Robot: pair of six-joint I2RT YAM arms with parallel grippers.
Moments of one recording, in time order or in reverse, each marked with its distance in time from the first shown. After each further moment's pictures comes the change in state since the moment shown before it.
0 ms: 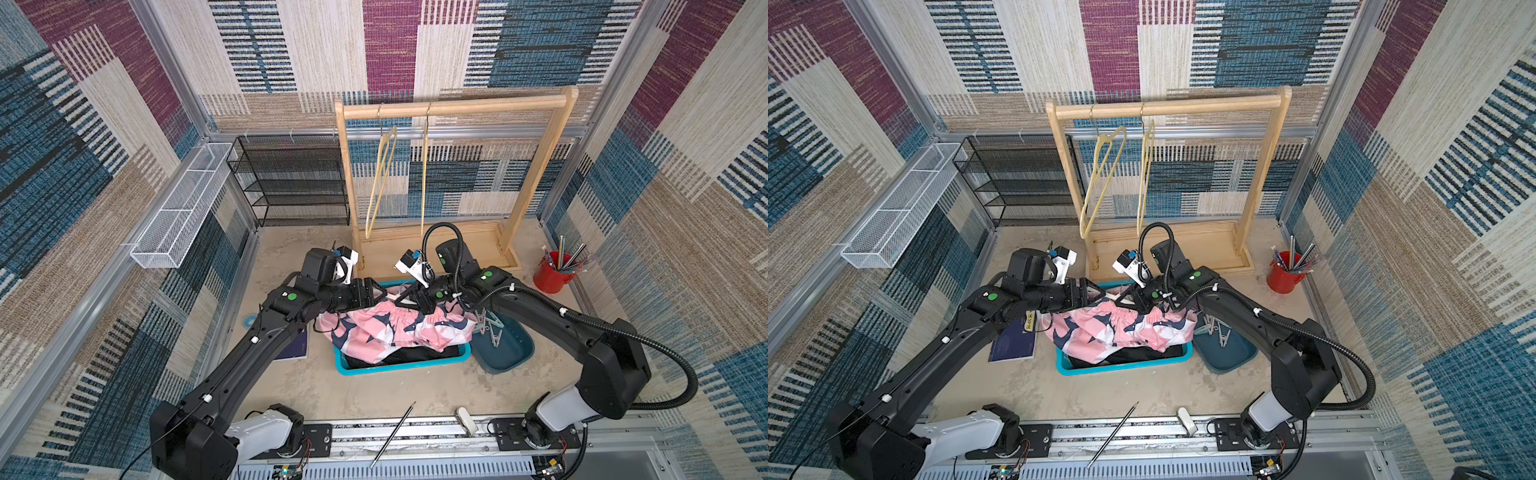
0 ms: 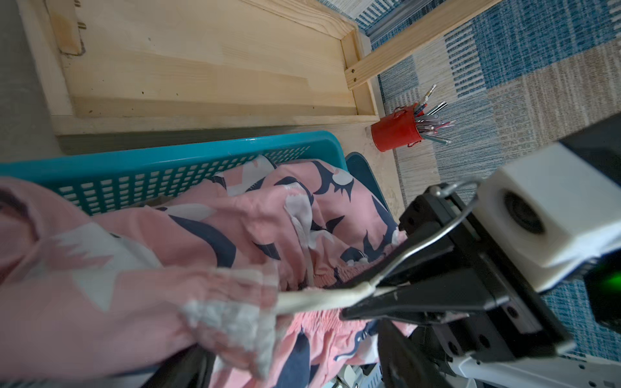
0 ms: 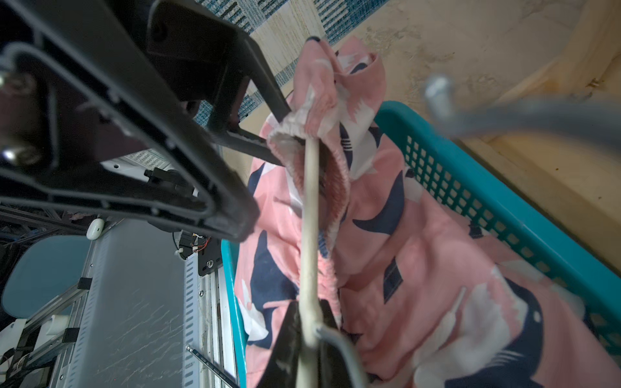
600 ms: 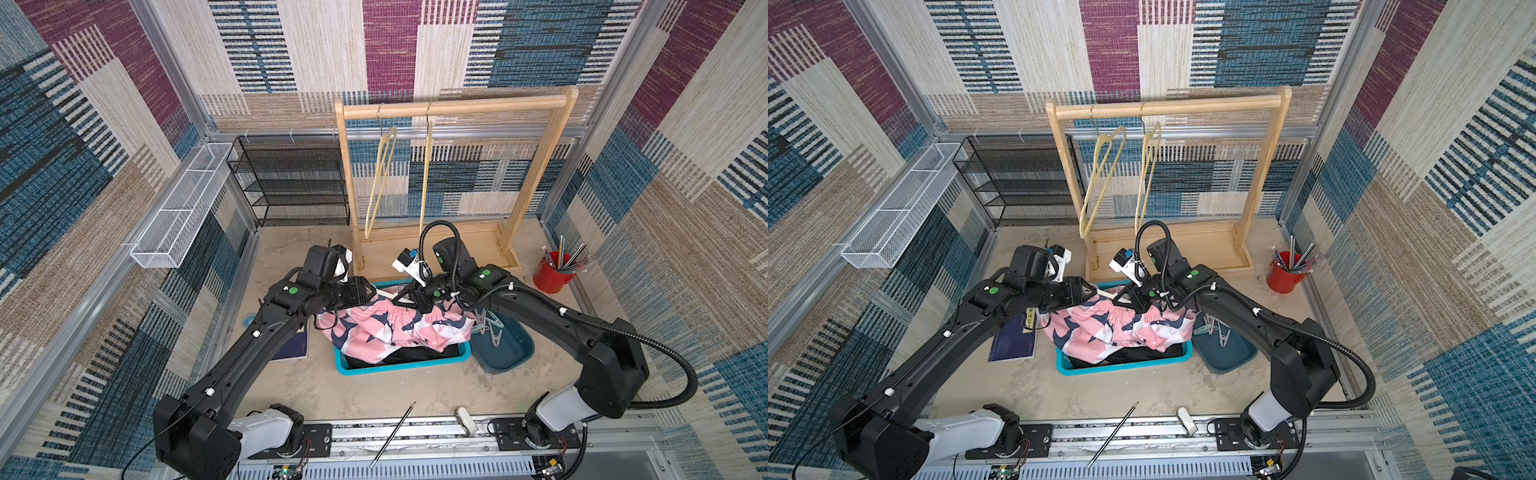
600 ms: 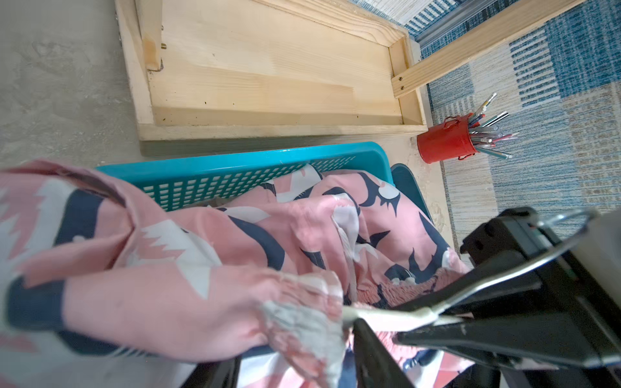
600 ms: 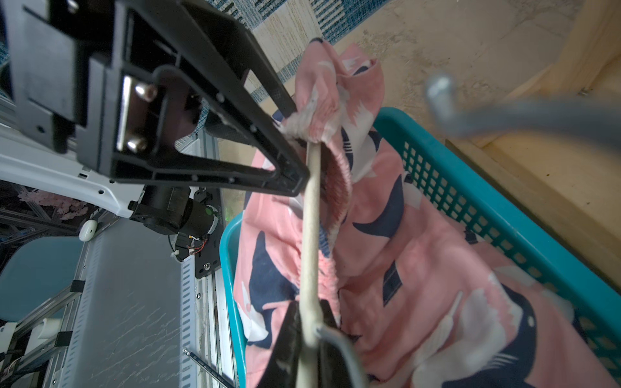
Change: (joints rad) left arm -0.002 0.026 0.039 -0.083 -0.125 0.034; right arm 0.013 0.003 0.028 -0.026 0.025 -0.004
